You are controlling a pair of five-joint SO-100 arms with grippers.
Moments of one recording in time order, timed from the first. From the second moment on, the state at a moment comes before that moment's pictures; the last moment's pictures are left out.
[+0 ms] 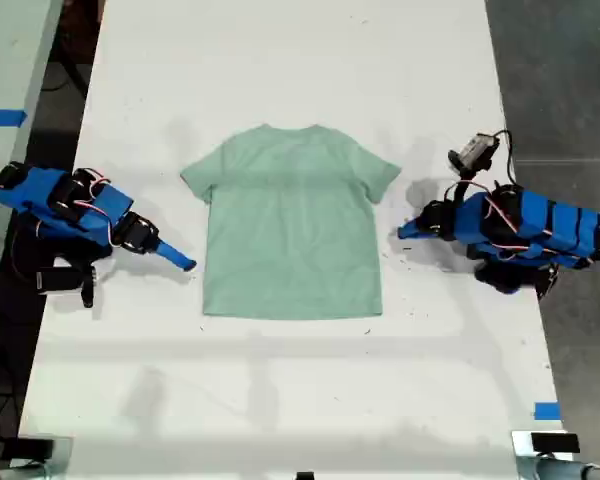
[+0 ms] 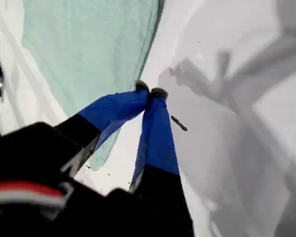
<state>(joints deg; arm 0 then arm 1) 12.1 206.1 183.4 60.2 12.5 16.6 200.6 175.2 73.6 -6.3</state>
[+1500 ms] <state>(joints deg) 12.1 206.1 183.4 60.2 12.5 55.8 98.4 113.9 59.7 -53.0</state>
